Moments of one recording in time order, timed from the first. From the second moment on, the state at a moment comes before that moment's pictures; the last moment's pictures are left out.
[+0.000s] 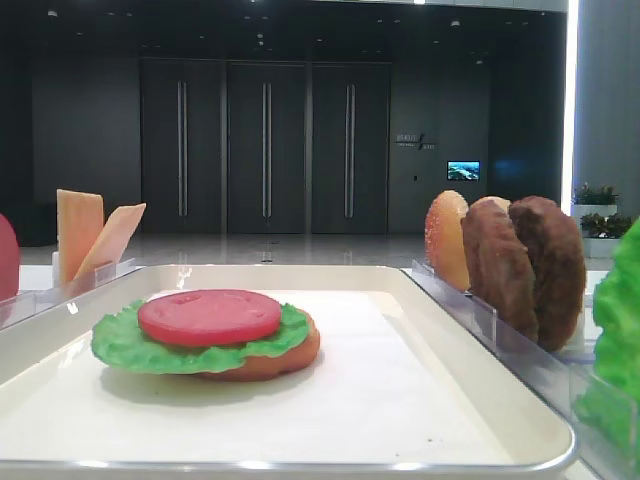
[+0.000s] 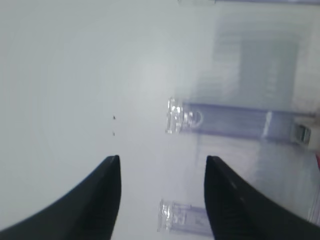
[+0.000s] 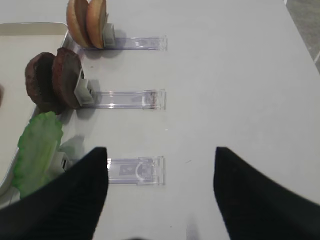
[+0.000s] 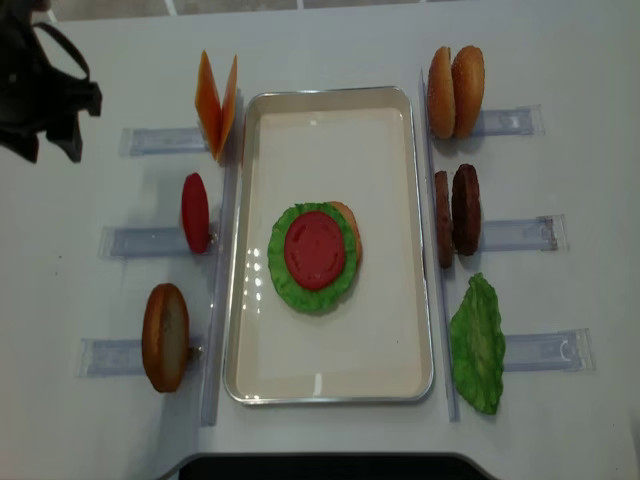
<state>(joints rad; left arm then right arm) -0.02 1.52 -1.21 0.25 1.13 -0.20 0.05 -0.01 -0.51 0.07 1.13 -0.04</state>
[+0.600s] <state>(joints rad) -0.02 0.68 -0.60 0.13 1.08 -0.14 0.05 -0.01 -0.51 0.07 1.13 -0.04</state>
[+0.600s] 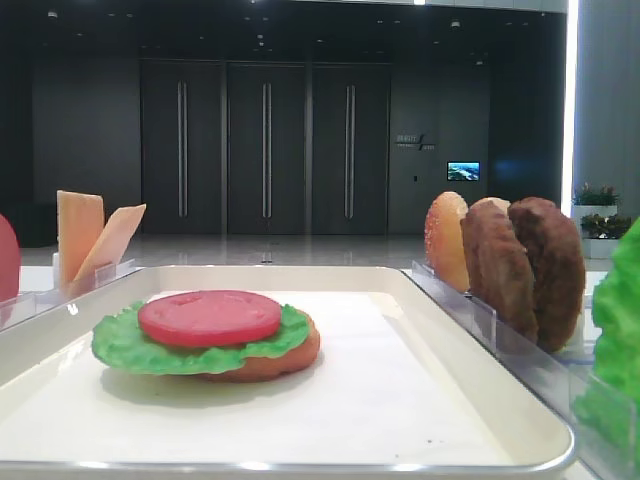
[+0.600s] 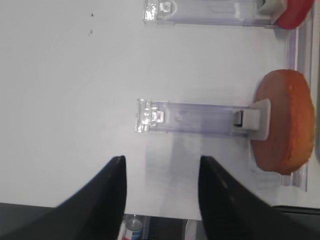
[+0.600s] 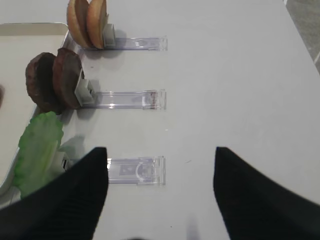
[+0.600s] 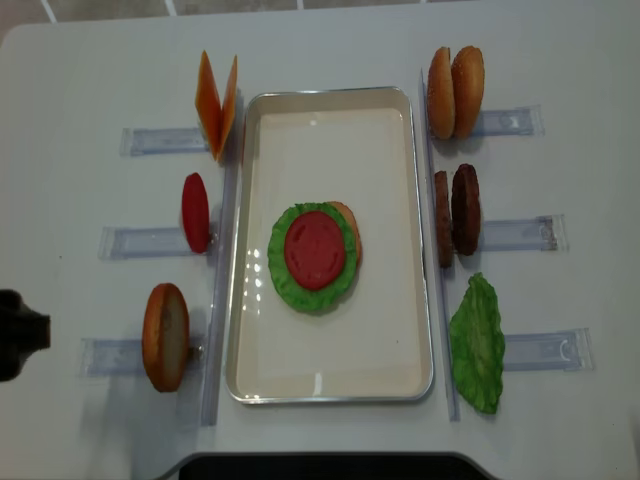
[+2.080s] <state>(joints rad) -0.02 -0.01 -0.47 0.01 1.11 0.01 0.05 -0.01 -0.51 0.07 1.13 -0.04</state>
